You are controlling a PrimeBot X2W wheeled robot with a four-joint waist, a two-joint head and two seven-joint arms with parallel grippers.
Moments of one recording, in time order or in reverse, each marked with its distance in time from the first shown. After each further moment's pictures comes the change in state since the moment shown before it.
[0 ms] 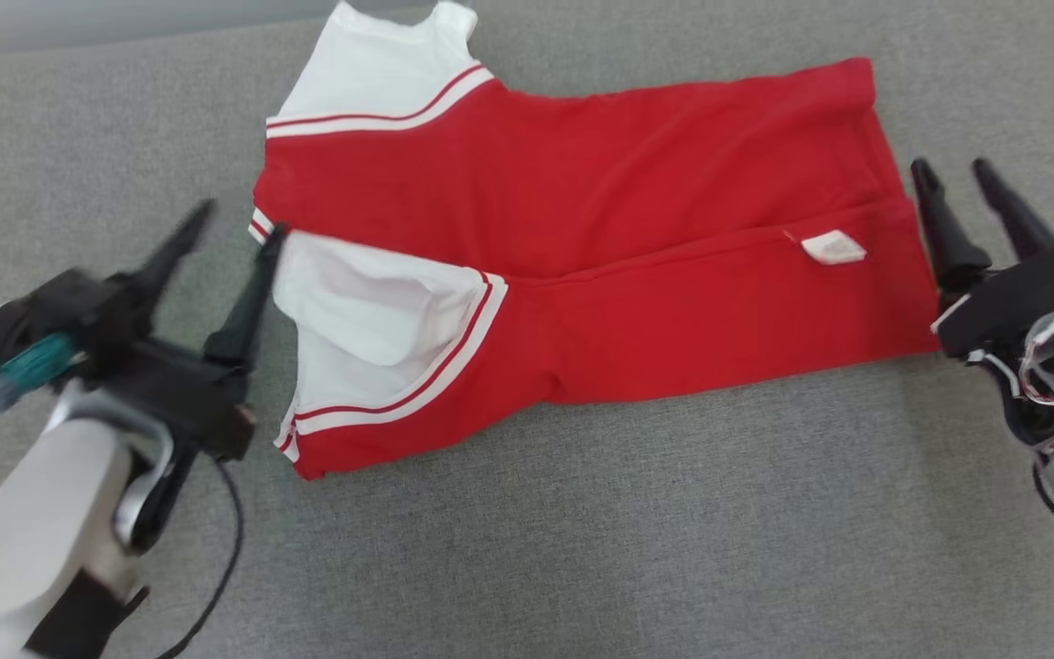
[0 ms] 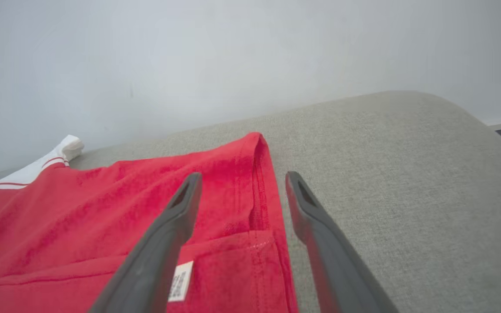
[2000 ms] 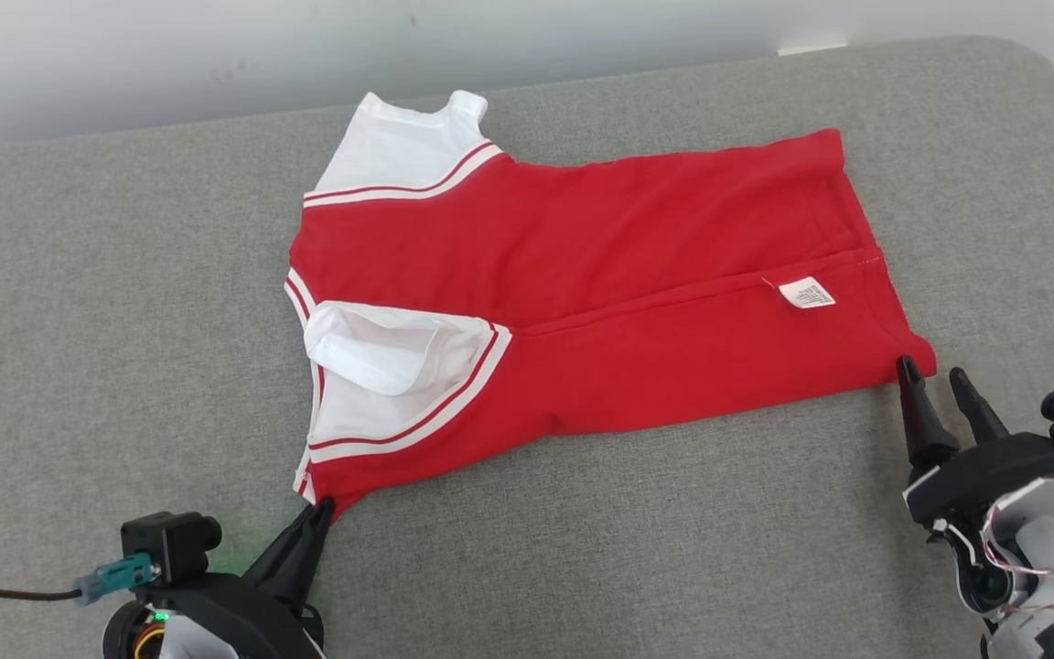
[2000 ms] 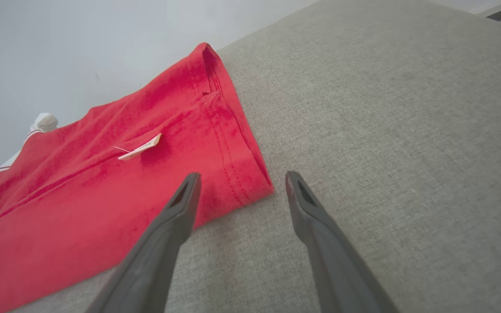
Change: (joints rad) left arm 0.468 -0.026 0.005 -0.224 -0.331 0.132 0.257; right arm 0.363 0.137 -0.292 -0.007 -0.077 0.000 -0.001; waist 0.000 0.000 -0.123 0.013
